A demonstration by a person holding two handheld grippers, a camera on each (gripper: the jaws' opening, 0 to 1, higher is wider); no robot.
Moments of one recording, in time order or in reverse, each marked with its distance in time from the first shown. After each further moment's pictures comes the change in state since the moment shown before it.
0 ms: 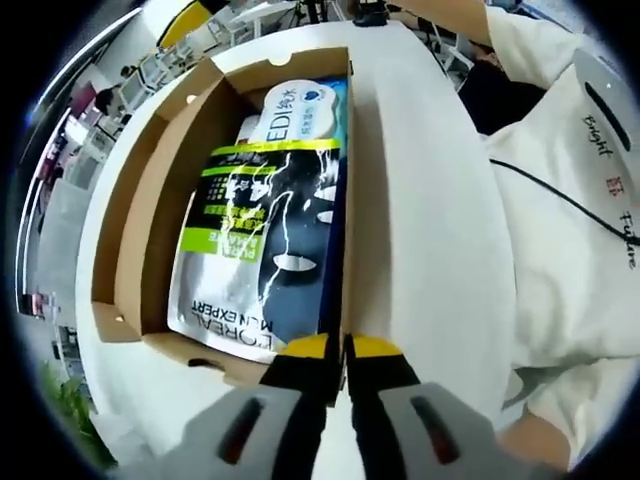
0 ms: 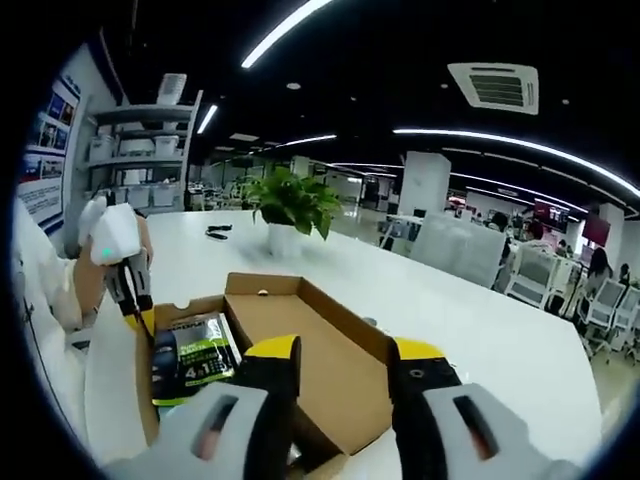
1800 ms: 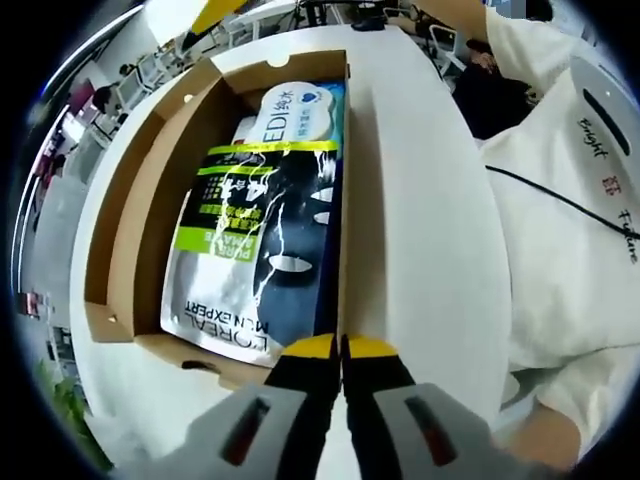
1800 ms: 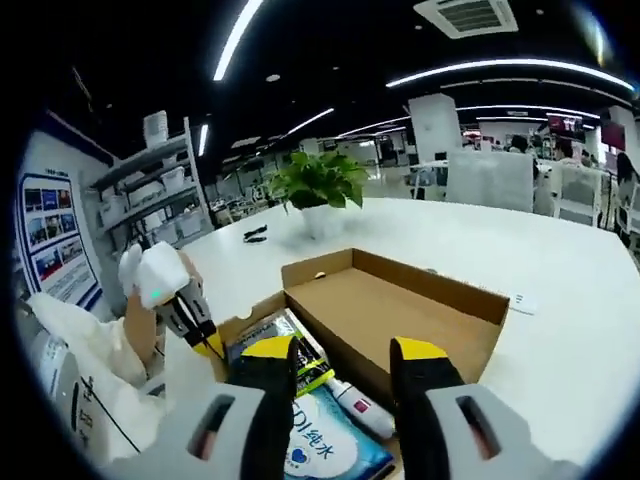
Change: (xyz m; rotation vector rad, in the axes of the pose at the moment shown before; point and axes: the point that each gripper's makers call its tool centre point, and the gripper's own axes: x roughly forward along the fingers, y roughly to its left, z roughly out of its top) left arm 0.001 0.000 0.001 0.017 -0.014 -0.002; right arm -0.006 0.048 -0.017 0.320 0.150 0.195
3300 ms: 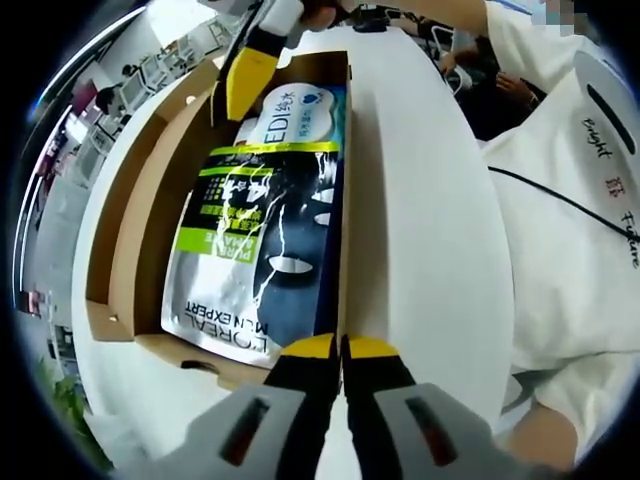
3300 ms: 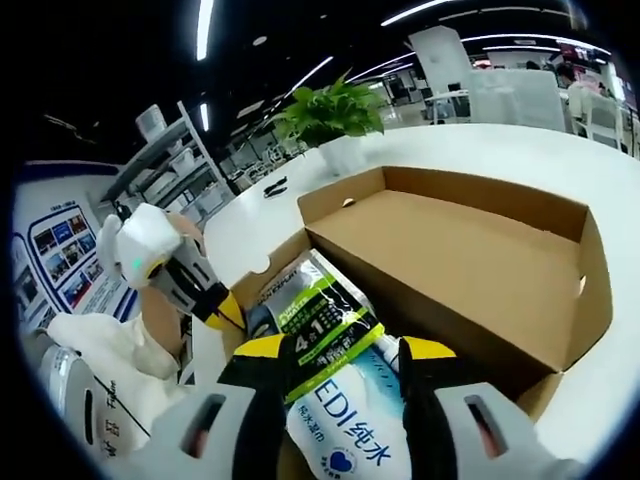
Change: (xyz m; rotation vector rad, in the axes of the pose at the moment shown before) left arm 0.001 0.001 0.001 -0.004 -0.011 0.011; right arm 0.051 0.043 -0.071 0.161 0.245 0.162
